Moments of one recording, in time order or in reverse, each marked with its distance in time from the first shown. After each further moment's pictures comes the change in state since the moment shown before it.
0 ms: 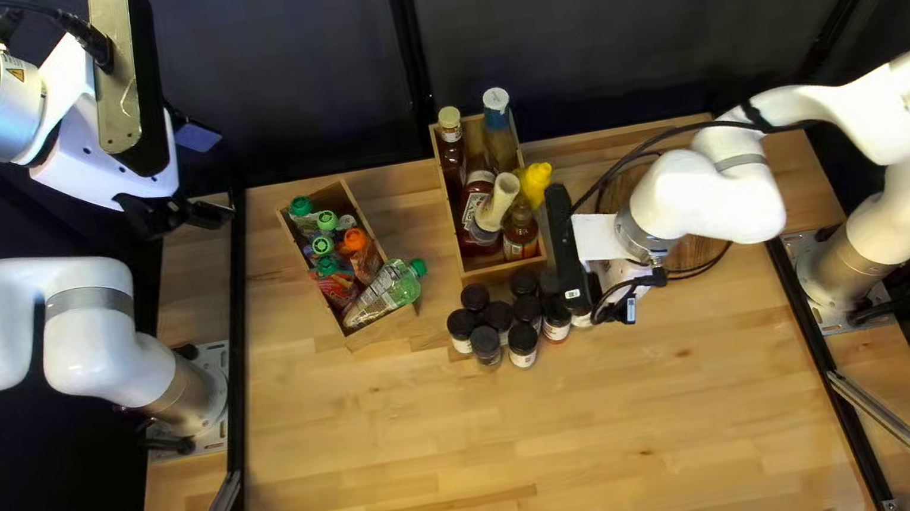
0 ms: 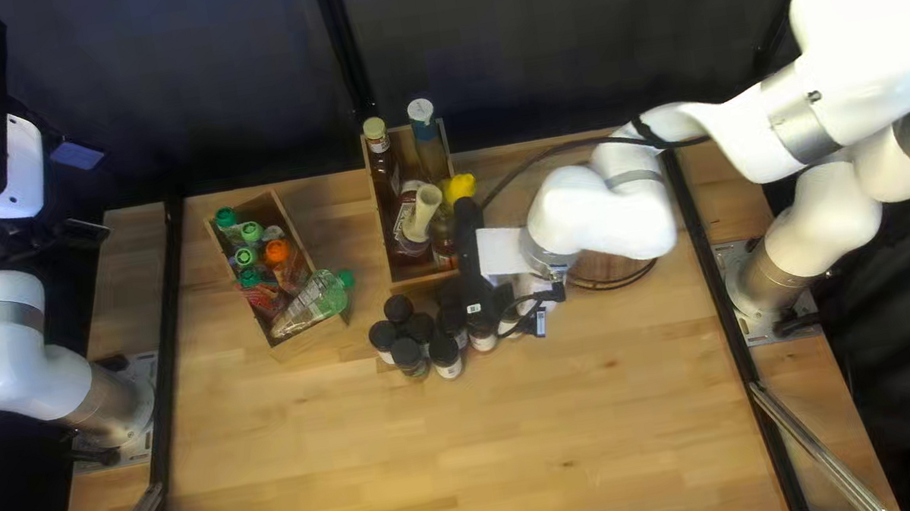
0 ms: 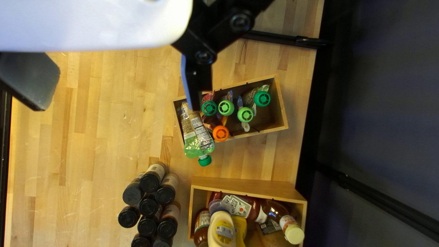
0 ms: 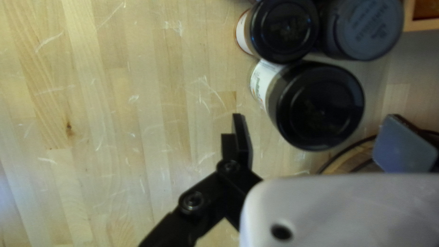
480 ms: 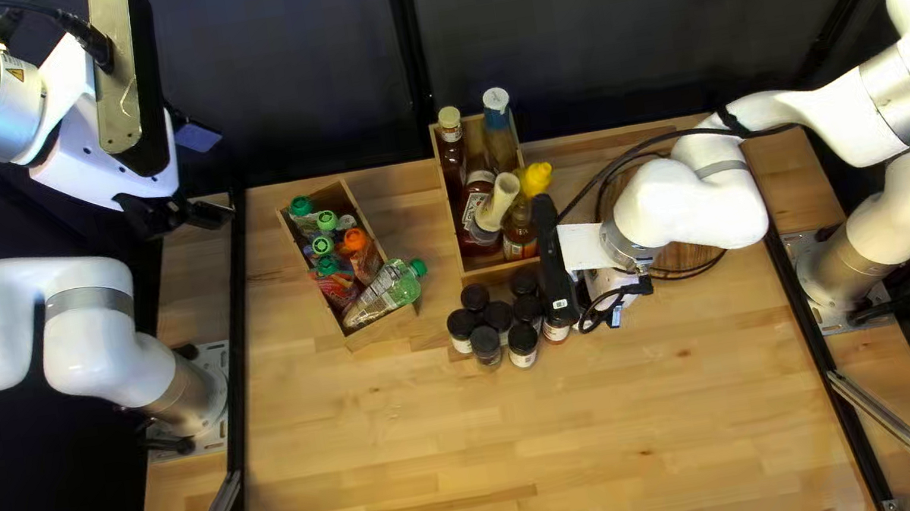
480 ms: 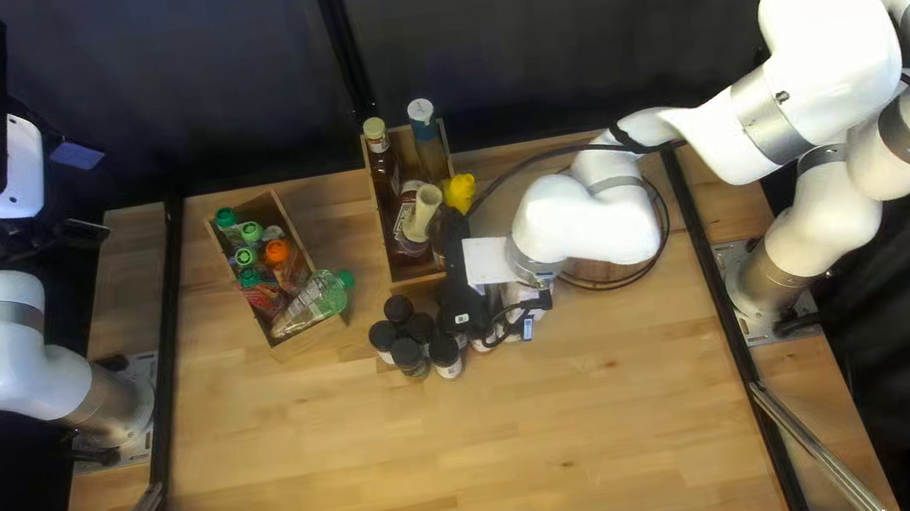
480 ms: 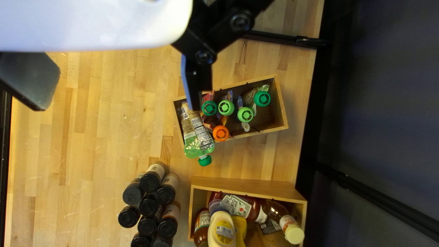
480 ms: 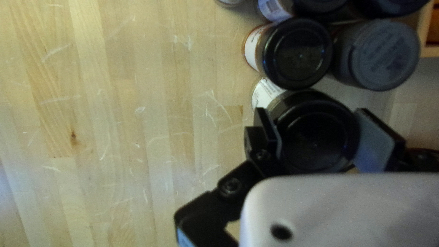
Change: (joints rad) left arm 0.000 0.000 0.000 0.000 0.000 0.000 0.000; right arm 0.028 0.114 0.009 -0.005 0.025 0.102 0.019
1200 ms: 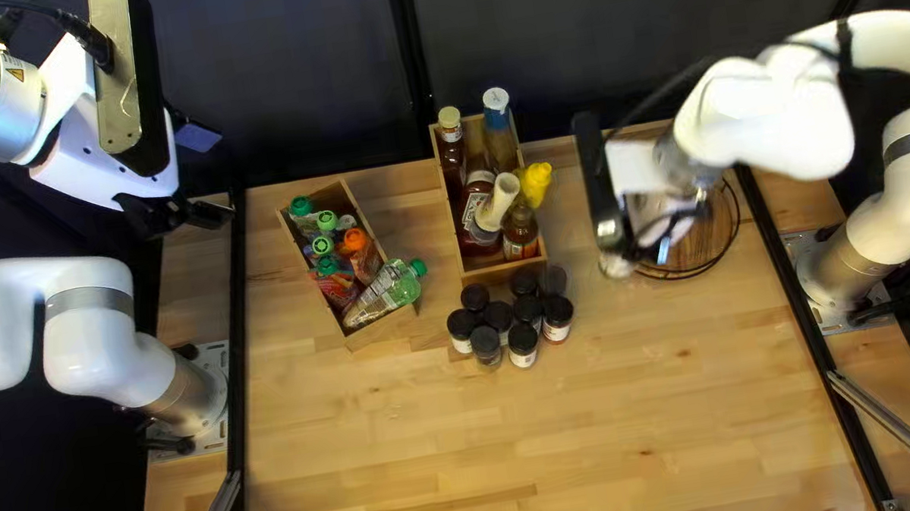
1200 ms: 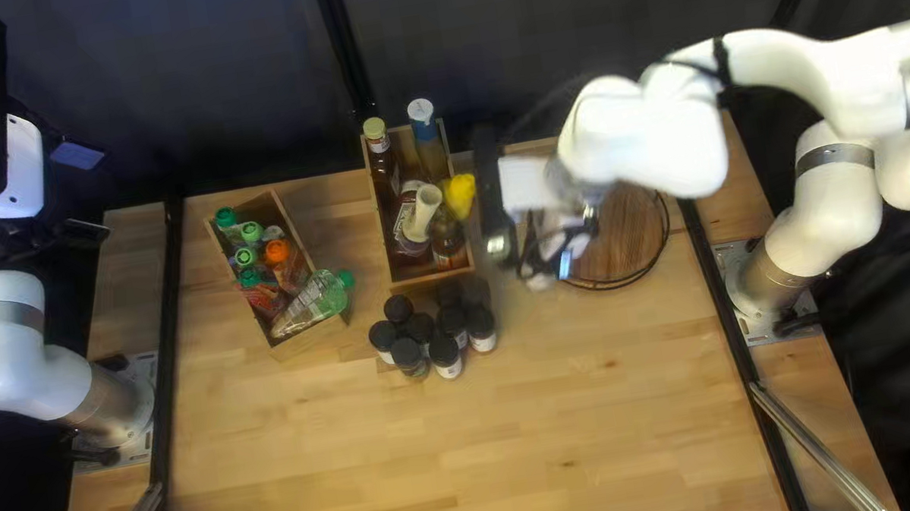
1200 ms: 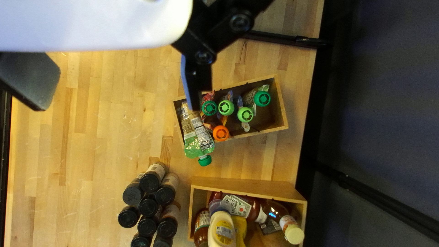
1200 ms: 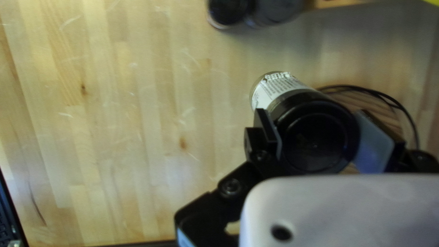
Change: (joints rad) left arm 0.000 0.000 0.000 0.000 0.000 0.000 0.000; right arm -0.059 0.328 -0.317 -0.028 0.044 0.307 -0.275
